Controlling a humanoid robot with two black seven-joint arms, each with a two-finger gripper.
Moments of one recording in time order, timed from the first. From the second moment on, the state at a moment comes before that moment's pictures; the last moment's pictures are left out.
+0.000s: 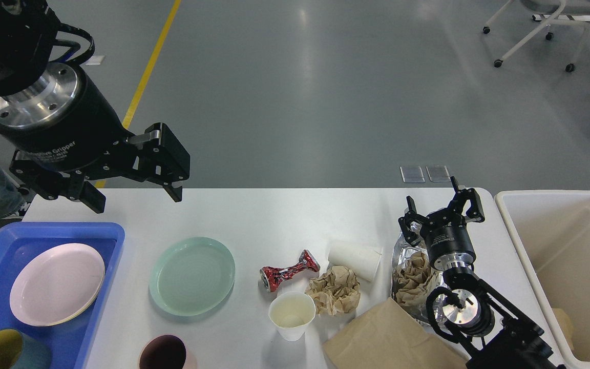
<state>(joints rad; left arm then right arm) -2.72 0.10 1.56 -1.71 -0.33 -0.93 -0.06 0.30 -0.08 1.05 0.87 -0.20 0.17 0.50</state>
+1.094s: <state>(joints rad) -1.66 0.40 1.23 -1.59 0.37 -0.28 0.00 0.30 -0.08 1.05 0.87 -0.20 0.17 0.50</state>
